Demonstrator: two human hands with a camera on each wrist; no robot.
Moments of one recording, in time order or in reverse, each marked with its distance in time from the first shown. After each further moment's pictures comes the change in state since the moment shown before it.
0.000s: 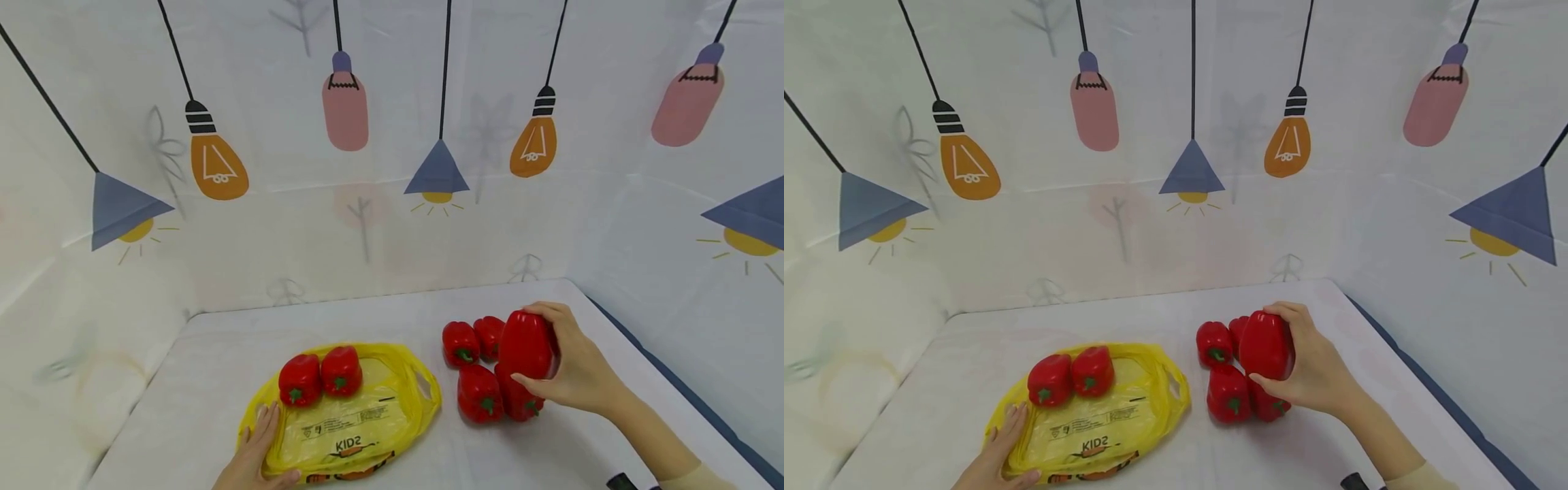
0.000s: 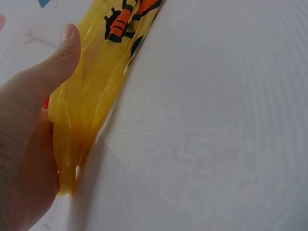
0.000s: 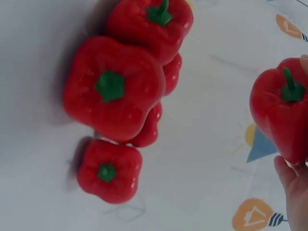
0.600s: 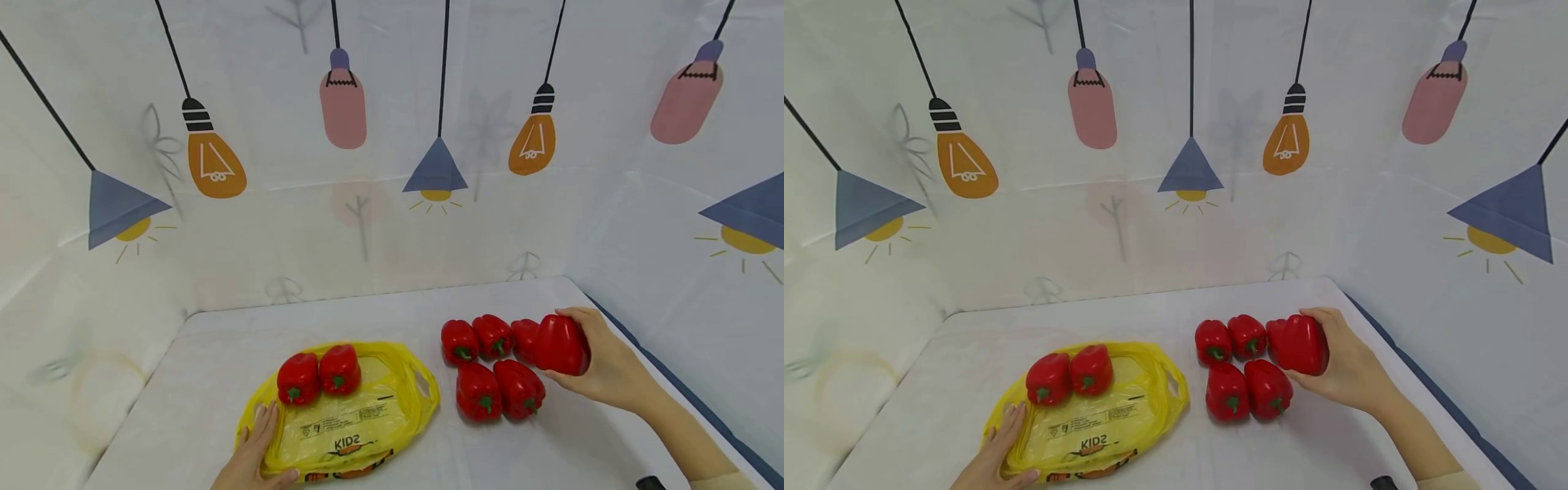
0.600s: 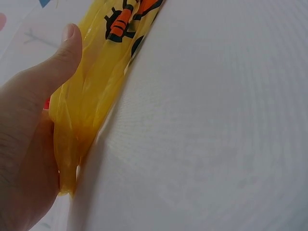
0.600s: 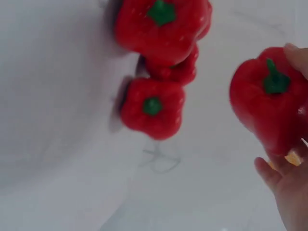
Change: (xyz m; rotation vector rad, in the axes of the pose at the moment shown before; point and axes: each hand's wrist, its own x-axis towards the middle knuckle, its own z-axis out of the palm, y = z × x) left_hand 0.000 0.001 0.000 0.014 0.001 -0.009; right_hand -0.028 0.041 -0.017 -0.105 -0.037 0.094
